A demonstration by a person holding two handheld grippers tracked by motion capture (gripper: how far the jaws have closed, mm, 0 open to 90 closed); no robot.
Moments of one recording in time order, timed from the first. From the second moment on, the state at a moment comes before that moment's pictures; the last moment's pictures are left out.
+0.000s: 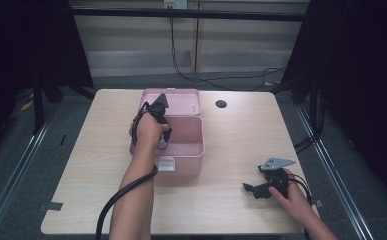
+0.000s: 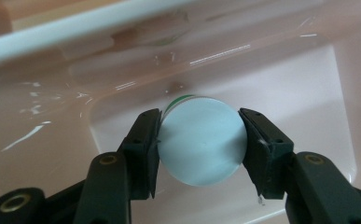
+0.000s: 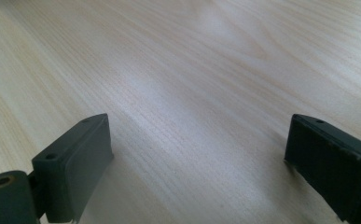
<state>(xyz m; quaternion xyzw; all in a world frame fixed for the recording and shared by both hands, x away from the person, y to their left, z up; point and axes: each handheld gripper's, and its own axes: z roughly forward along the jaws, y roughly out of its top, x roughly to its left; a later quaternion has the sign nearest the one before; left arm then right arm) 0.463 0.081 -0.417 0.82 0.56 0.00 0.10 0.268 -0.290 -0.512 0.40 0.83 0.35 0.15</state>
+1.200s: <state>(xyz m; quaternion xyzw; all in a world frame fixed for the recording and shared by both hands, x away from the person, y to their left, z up) 0.465 0.078 -0.431 0.82 0.56 0.02 0.10 0.268 -0.290 -0.512 0.40 0.83 0.35 0.15</state>
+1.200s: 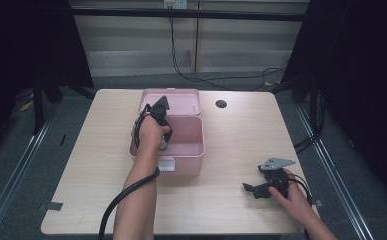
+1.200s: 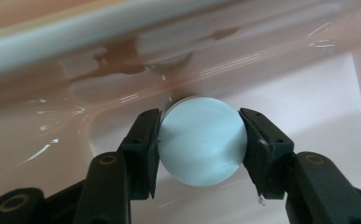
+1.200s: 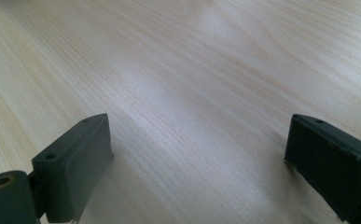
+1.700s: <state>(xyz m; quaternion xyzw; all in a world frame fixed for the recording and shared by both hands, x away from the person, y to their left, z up) 0.465 0.079 -0.435 0.82 0.56 0.02 0.11 0.268 -0.290 -0.512 0.40 0.83 0.35 0.15</state>
